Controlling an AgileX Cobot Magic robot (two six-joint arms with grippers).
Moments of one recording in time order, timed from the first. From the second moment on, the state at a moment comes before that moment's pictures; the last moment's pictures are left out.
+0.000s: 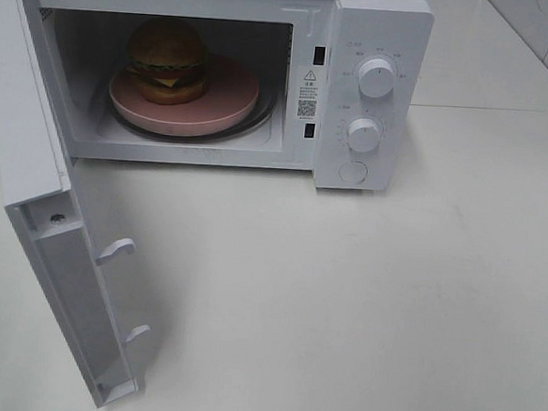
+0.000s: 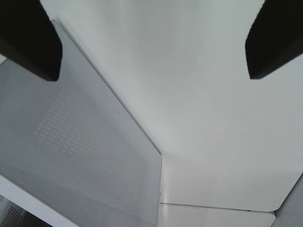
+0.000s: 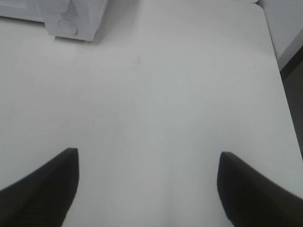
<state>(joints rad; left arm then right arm) 0.03 -0.01 -0.52 -0.14 1.08 0.03 0.18 0.27 -0.60 -0.19 1.00 0.09</state>
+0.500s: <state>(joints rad) 0.03 -0.01 -0.52 -0.14 1.08 0.03 0.07 0.01 -0.50 -0.11 0.96 0.09</state>
